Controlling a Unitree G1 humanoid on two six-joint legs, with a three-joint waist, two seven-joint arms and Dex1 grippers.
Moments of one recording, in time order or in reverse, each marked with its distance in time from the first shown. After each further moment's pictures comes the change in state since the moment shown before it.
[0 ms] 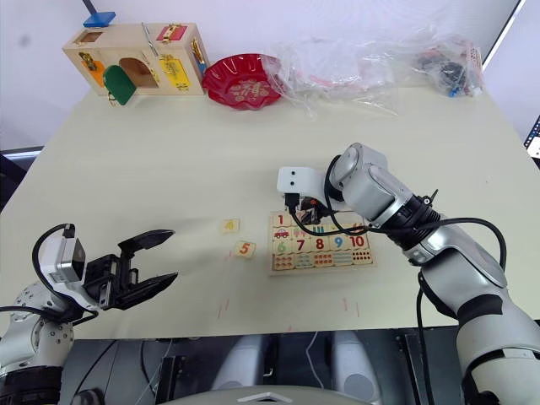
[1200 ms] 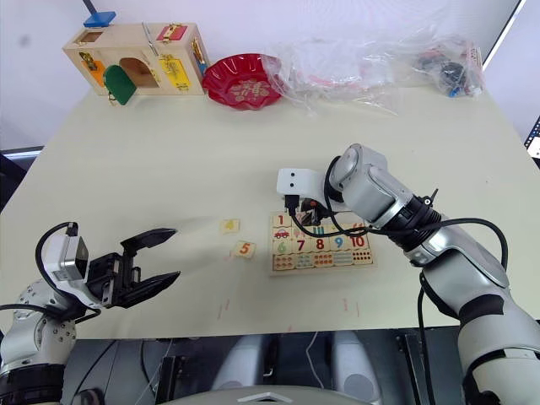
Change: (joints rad) left arm -0.012 -0.003 -0.009 0.001 0.008 0.000 0.004; right arm 0.001 -0.009 0.013 -0.026 0.001 0.018 0.000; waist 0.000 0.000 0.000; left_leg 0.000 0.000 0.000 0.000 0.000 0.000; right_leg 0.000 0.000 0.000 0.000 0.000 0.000
